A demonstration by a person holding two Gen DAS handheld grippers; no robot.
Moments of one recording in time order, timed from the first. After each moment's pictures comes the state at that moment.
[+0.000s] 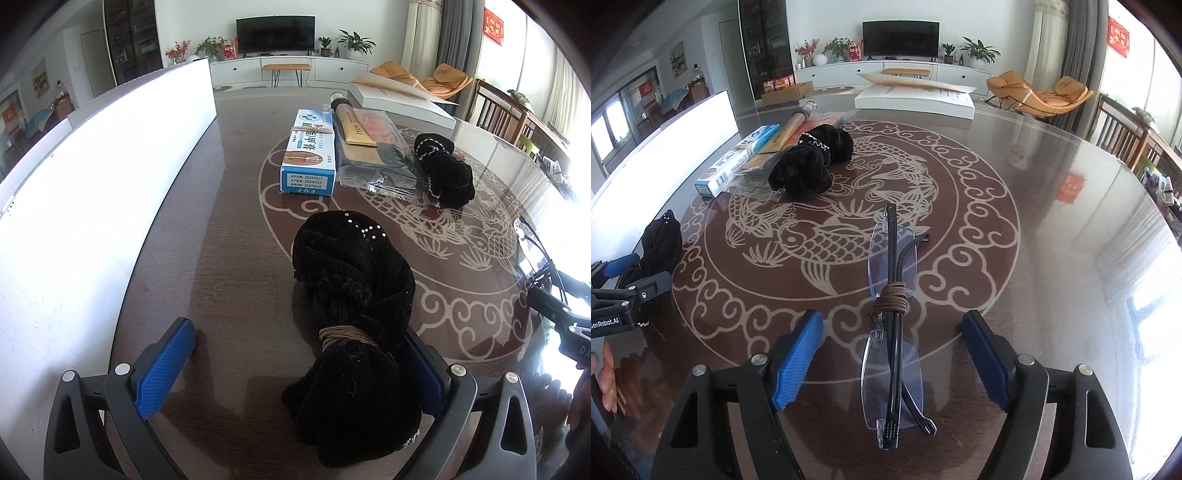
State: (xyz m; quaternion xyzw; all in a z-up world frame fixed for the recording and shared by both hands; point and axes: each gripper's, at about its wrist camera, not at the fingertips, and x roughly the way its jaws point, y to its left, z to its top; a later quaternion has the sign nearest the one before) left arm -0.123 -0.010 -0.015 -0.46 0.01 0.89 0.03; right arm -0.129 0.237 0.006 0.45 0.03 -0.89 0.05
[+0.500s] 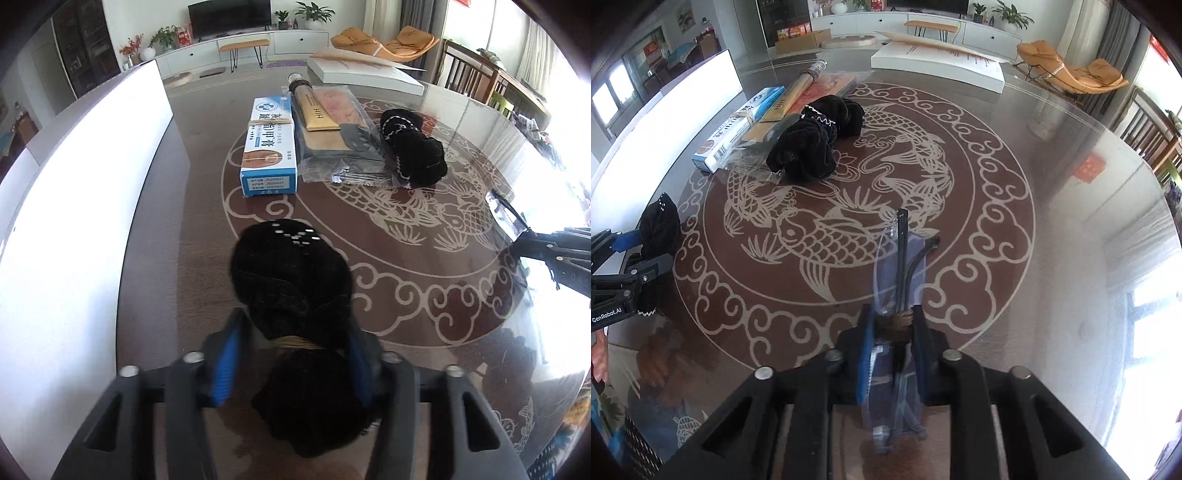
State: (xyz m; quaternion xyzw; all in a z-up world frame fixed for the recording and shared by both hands) left arm -0.134 0.003 0.003 -0.51 0.06 0.85 0.09; right arm -0.171 0.237 0.020 0.56 0.06 -0.83 0.08
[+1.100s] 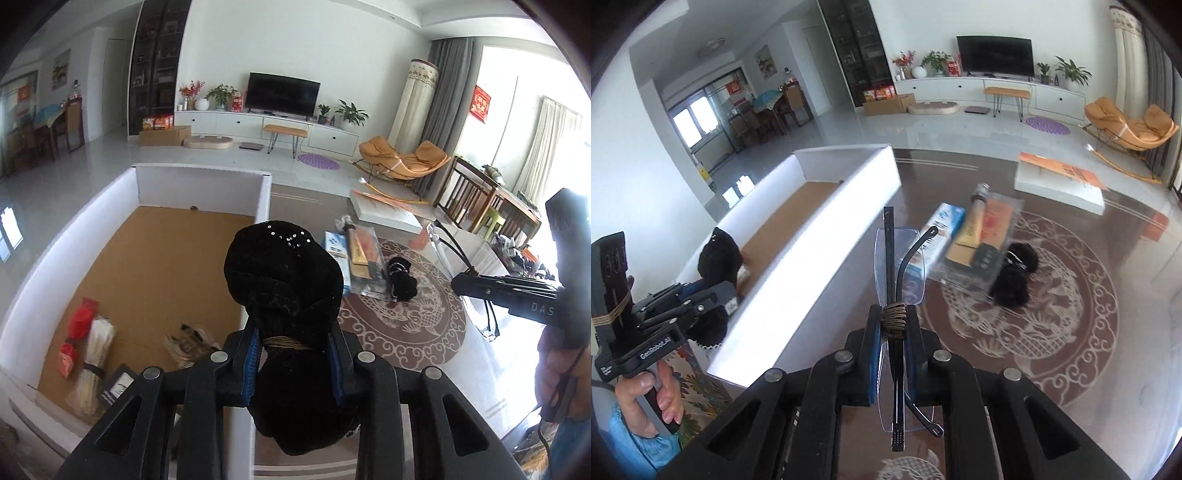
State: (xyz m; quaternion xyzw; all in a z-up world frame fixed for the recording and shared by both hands) left arm -0.043 -0.148 0.149 -0.36 -0.07 0.93 0.05; right arm -0.123 0.085 0.167 0.43 -0.01 -0.87 0.26
